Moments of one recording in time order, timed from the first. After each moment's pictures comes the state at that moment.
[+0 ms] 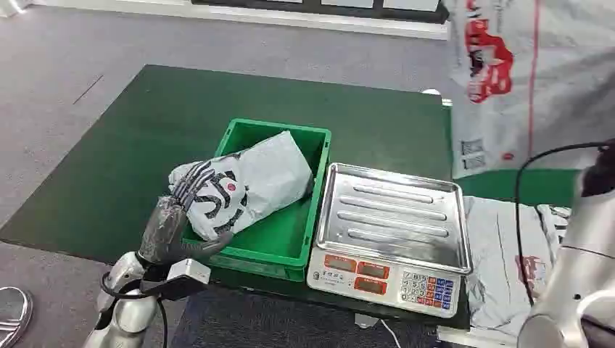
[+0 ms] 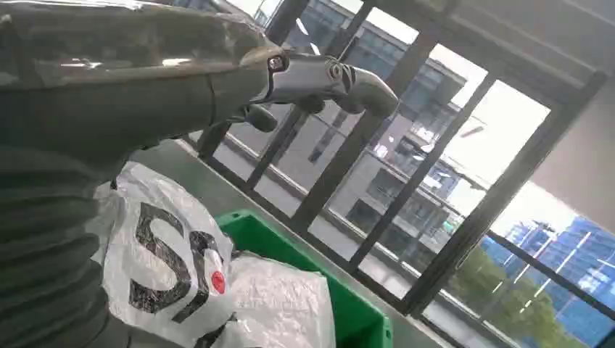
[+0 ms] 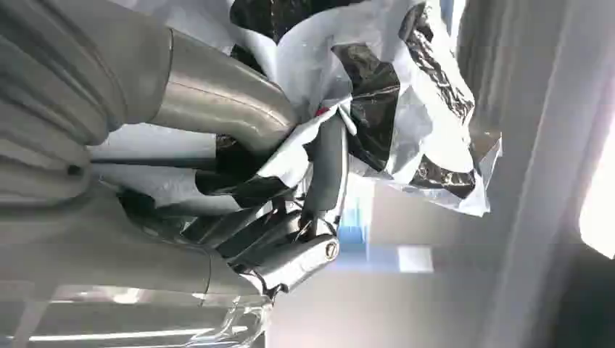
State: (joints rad) left arm 0.03 0.00 0.01 -1.65 -0.63 0.09 -0.49; right arm -0.88 -0.09 -0.20 -1.23 0.22 -0.29 -0.32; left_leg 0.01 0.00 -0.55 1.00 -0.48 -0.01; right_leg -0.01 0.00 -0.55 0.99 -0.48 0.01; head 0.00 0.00
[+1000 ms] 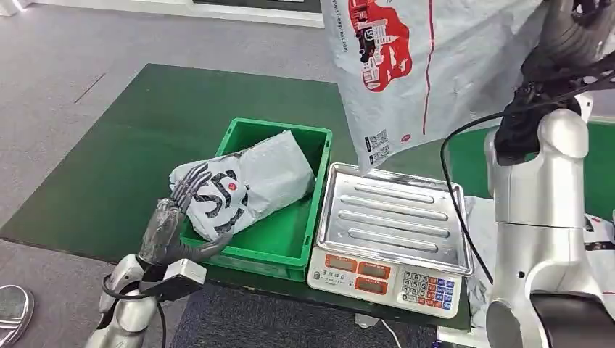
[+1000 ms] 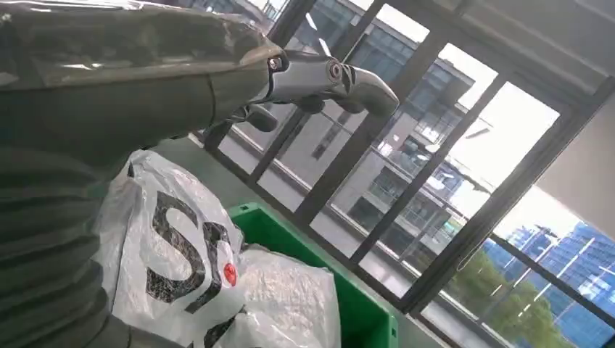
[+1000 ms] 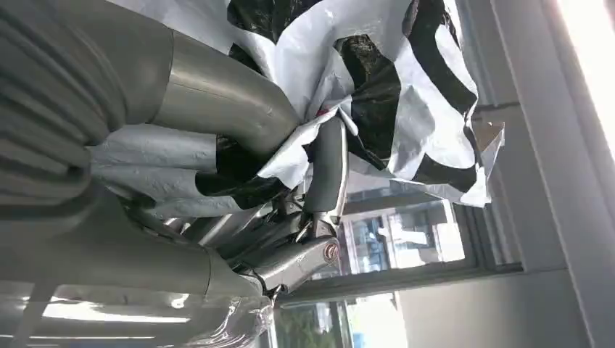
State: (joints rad) left arm 0.03 0.01 0.01 -1.60 -0.58 0.13 -0.51; right arm -0.97 0.03 0.09 -1.15 -0.13 -0.31 -0.29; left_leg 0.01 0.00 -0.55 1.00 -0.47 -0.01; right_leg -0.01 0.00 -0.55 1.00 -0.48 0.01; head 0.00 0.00
